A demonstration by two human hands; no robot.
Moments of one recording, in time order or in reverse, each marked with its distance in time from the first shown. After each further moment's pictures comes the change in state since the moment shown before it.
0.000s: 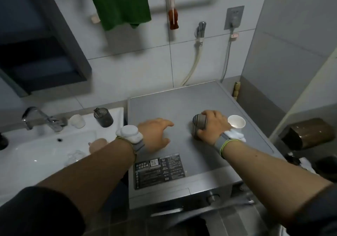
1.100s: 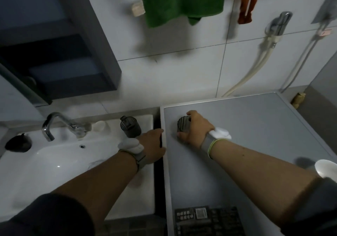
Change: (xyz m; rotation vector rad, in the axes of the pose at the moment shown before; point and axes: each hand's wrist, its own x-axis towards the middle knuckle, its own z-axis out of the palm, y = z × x) left_hand 0.067 -0.234 0.041 -0.156 -0.039 -0.343; right_hand 0.136 -0.199 0.136 0.199 -0.311 -0.181
